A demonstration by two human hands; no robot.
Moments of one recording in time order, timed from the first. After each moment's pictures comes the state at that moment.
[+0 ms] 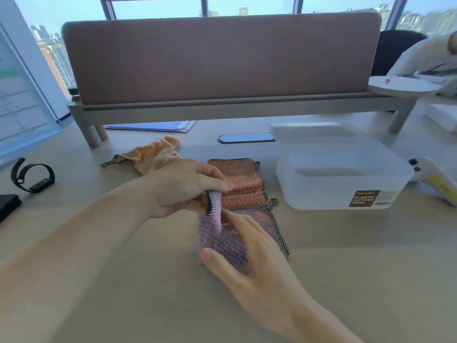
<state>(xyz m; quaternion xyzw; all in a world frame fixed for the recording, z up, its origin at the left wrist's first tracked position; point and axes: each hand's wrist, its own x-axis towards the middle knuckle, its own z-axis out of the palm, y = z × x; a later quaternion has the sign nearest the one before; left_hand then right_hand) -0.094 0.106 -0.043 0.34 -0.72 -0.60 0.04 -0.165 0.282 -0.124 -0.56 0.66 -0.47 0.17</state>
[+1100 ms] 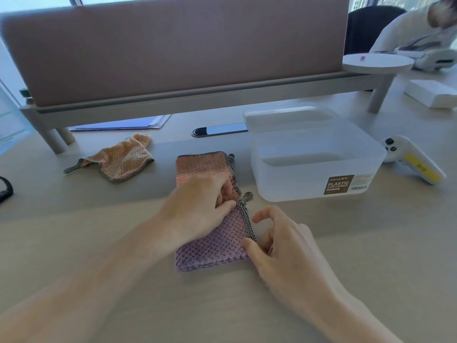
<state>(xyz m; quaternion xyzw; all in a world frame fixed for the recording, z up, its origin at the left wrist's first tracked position) -0.149 0.144 -0.100 0.23 -0.95 -0.13 0.14 -0.230 0.321 -0.131 -0.40 0.81 -0.40 0.15</state>
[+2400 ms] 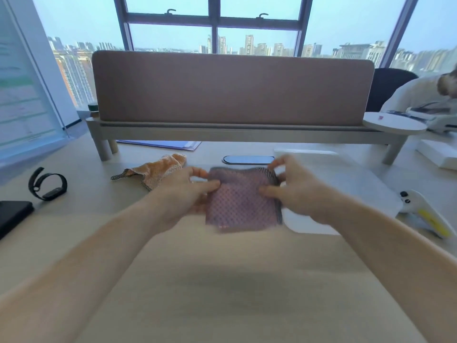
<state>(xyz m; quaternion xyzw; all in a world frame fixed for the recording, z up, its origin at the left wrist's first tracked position) -0.083 0.095 -0.044 0.34 -0.64 -0.65 0.24 -0.265 0.229 -0.023 -0.42 0.77 -0.42 0.25</state>
